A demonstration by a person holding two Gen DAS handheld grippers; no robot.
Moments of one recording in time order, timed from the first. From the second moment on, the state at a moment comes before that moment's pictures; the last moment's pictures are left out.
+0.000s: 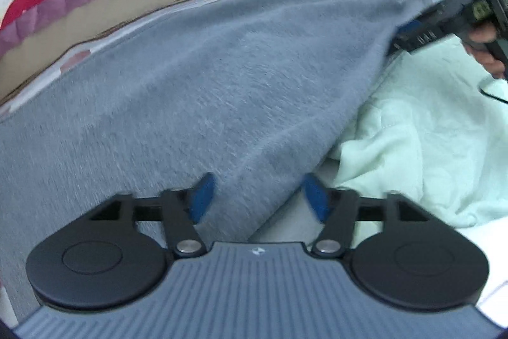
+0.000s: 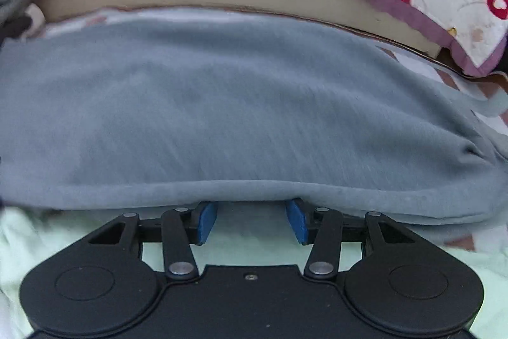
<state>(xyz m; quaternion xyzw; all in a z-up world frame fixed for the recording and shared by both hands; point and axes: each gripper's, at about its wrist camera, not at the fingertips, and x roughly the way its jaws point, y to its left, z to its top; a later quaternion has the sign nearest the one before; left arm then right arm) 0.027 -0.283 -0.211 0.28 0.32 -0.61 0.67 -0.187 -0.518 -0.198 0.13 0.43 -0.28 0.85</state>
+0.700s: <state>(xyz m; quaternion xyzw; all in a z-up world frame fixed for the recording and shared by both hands) 0.059 -0.280 -0.210 0.19 0.34 -0.54 0.74 -0.320 -0.617 -0.224 0.38 0.32 -0.47 0.72</state>
